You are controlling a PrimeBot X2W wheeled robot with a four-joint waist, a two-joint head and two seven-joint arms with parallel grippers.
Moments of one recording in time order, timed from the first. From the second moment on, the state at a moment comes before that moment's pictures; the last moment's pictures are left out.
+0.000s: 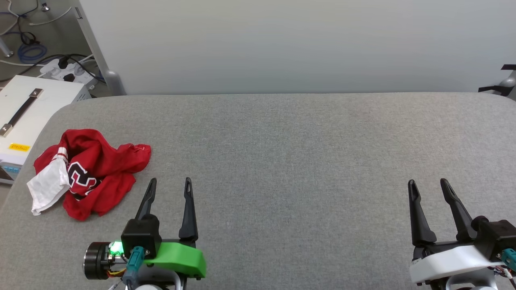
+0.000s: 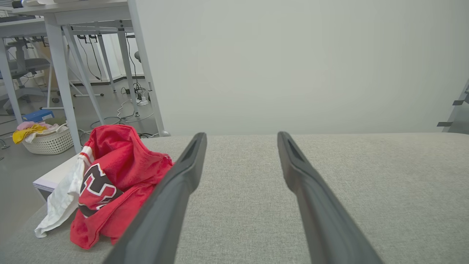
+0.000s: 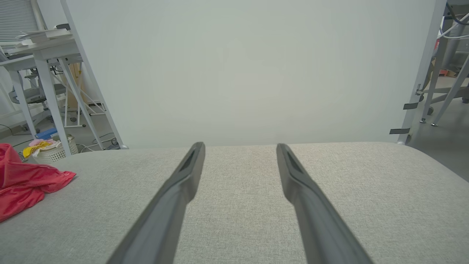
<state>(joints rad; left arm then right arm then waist) 0.02 0.05 -0.13 -0.02 -0.05 0.10 -0.18 0.08 -0.05 -0.02 -0.08 0.19 0.13 -0.18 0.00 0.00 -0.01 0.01</state>
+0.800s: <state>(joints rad) 0.04 0.05 -0.16 0.00 -0.08 0.11 -0.23 0.11 -0.05 -0.02 -0.09 0.22 0.13 -0.23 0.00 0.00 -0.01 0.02</state>
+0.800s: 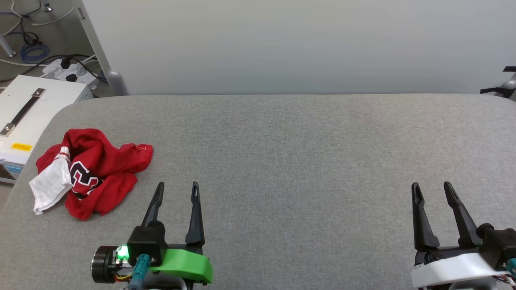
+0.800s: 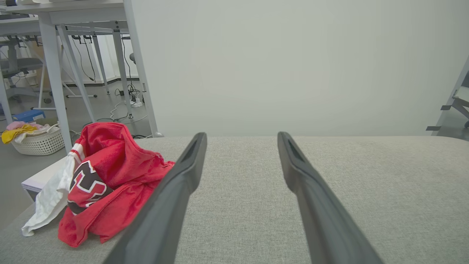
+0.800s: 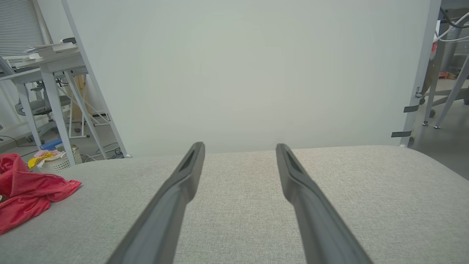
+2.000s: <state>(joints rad) 0.03 0.05 -0.17 0.02 -0.08 0.13 -0.26 0.12 -0.05 0.00 -0.11 0.21 0.13 -0.26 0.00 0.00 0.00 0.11</state>
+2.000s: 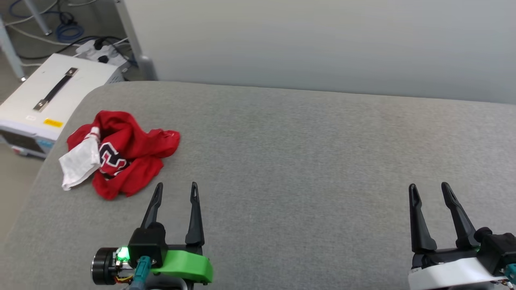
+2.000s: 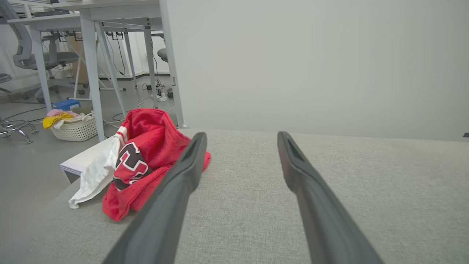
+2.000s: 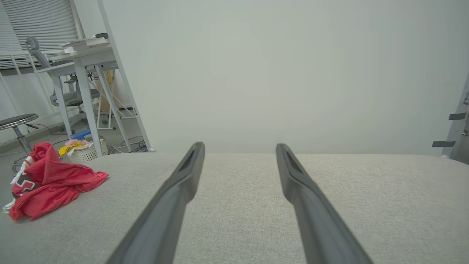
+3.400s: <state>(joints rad) 0.02 0.05 -0.05 0.02 -0.15 0.13 -0.26 0.12 -0.05 0.06 -0.13 0.15 0.13 -0.26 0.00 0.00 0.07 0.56</state>
